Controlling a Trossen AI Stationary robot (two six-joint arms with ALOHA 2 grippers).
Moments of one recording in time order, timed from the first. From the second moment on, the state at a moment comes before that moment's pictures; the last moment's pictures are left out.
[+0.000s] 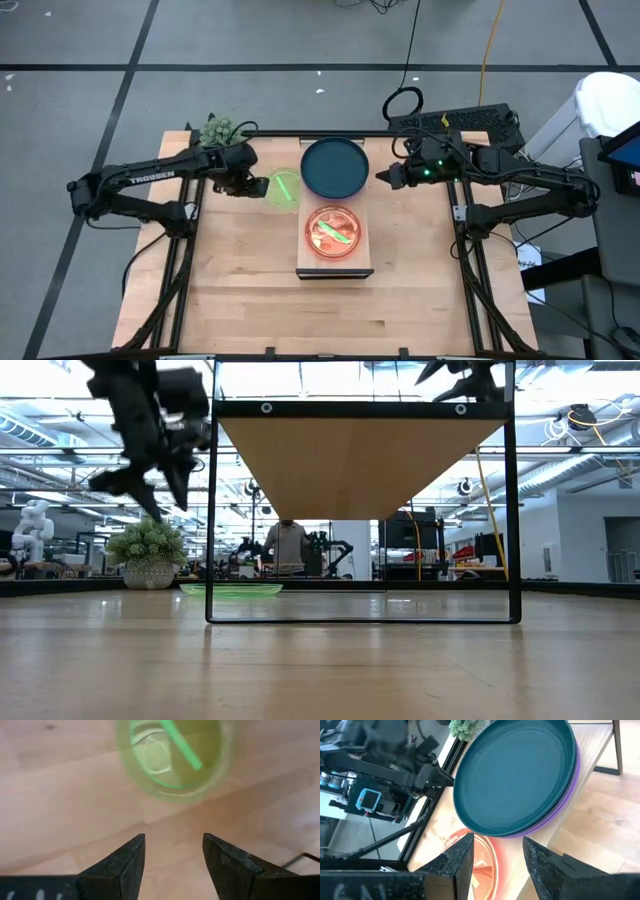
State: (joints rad) left arm 0.44 1.17 0.84 -0.85 0.18 -0.92; right arm -0.17 1.02 1.10 -0.68 0.05 0.99
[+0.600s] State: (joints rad) left arm 0.57 1.17 0.51 -0.36 0.10 -1.01; right arm -0.17 1.02 1.10 -0.68 0.06 0.91
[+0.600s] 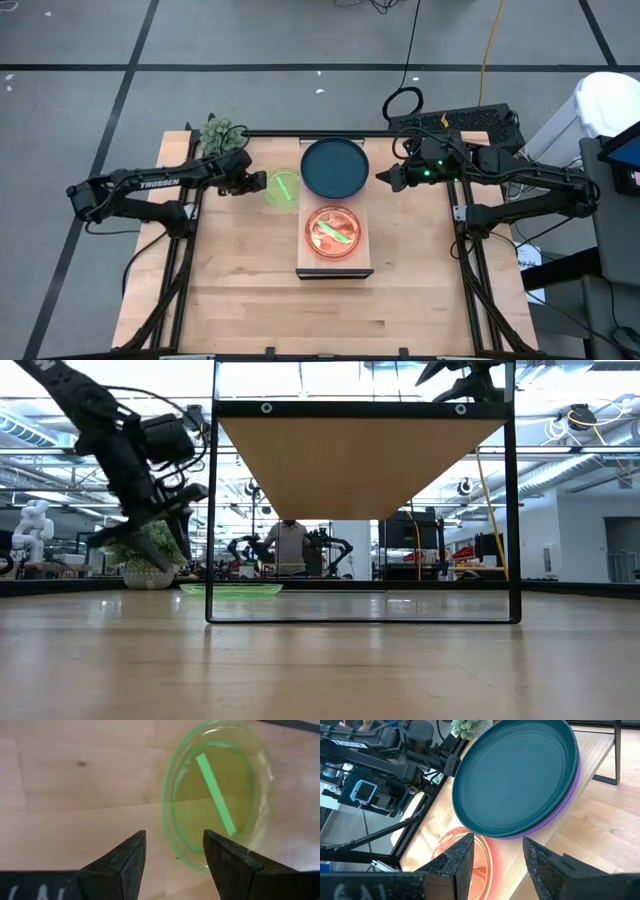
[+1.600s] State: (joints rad) left arm 0.57 1.25 0.35 -0.02 0.09 -1.08; right arm -0.18 1.02 1.10 -0.68 0.10 0.91
